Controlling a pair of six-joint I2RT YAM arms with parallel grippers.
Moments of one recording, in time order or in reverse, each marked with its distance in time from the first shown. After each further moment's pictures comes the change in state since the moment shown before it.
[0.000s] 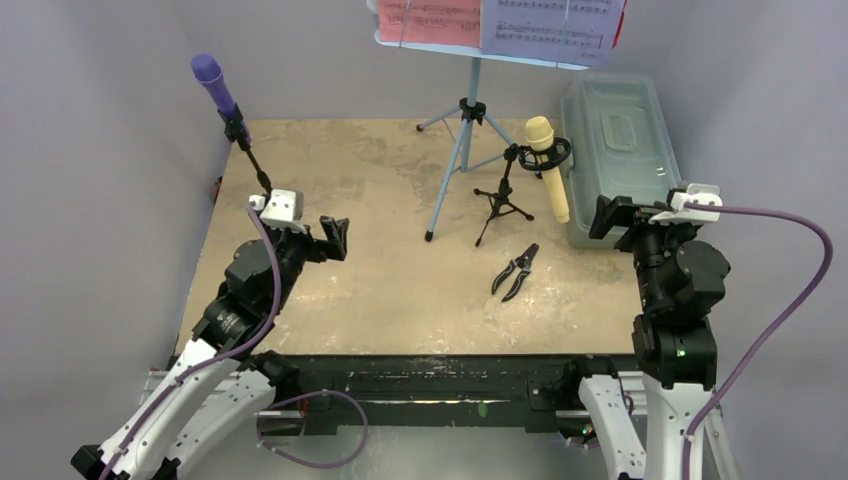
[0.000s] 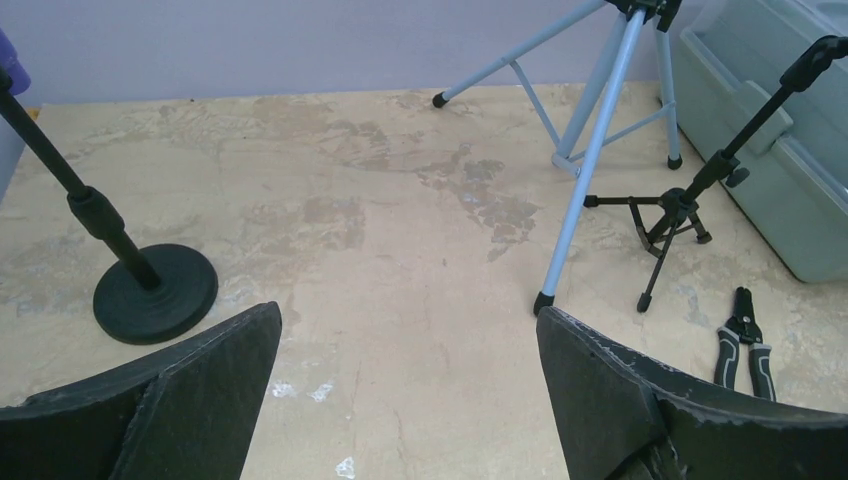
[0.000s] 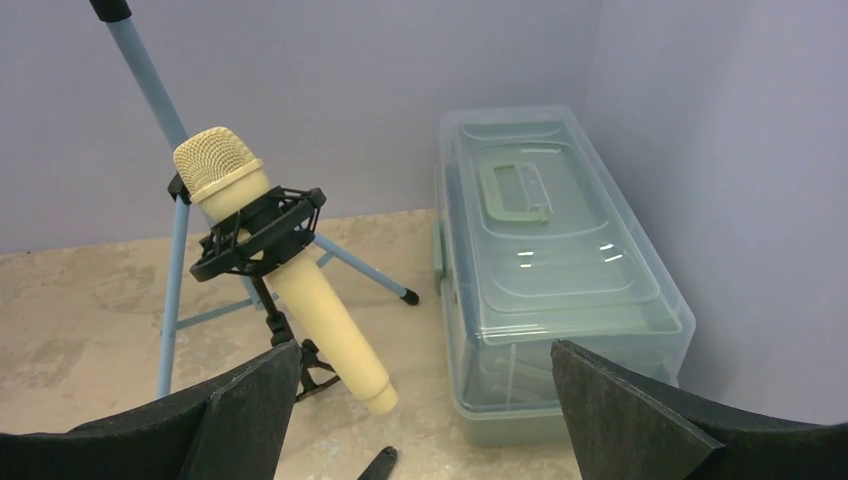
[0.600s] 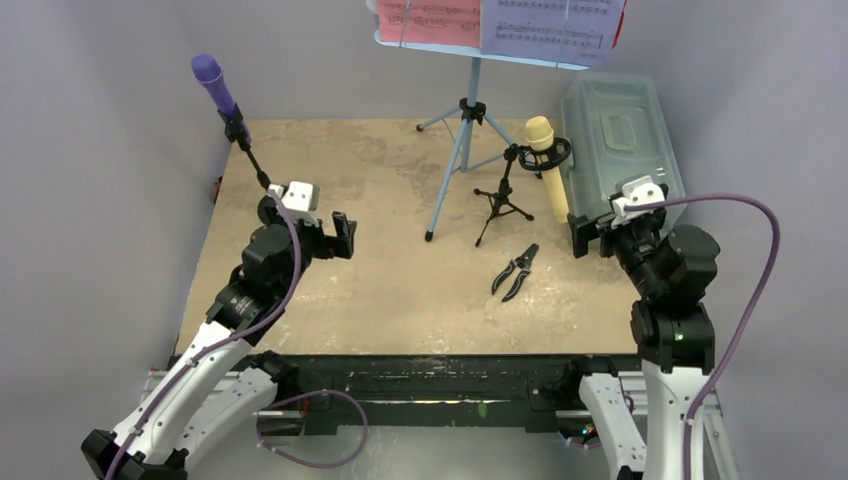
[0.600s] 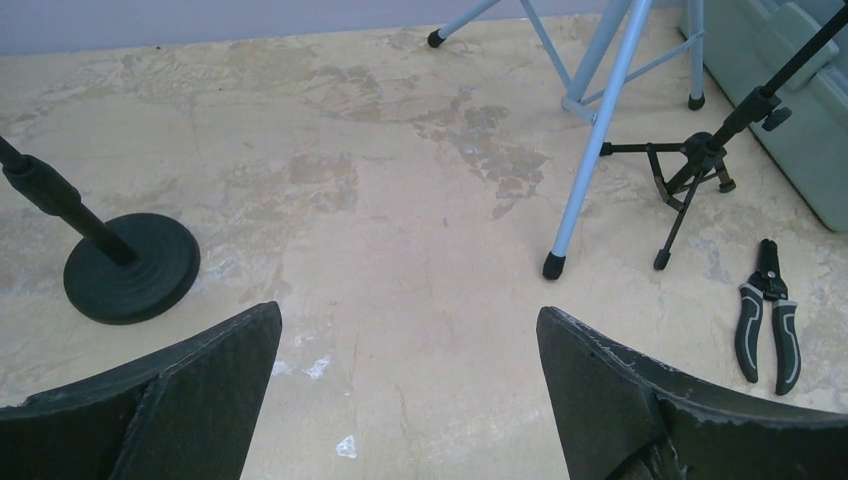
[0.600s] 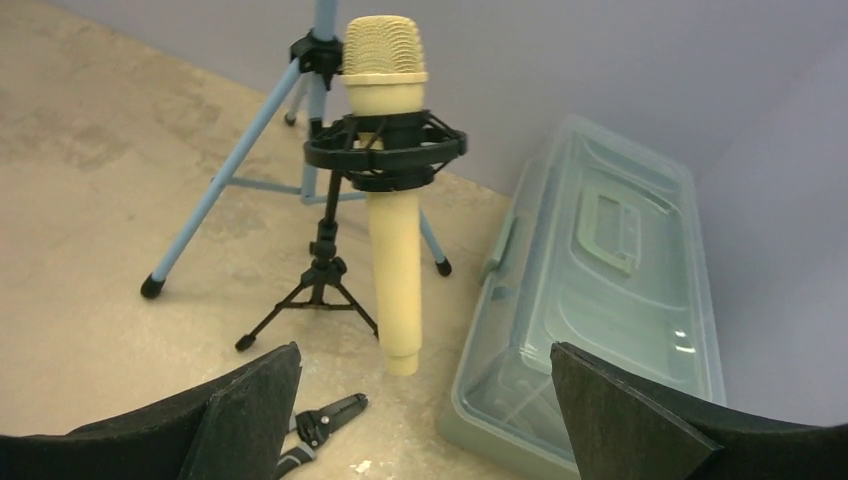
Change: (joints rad) left arm 0.053 0.100 0.000 -0.006 0.100 0.000; right arm -0.008 0.034 -0.015 -0.046 -0.307 -0.330
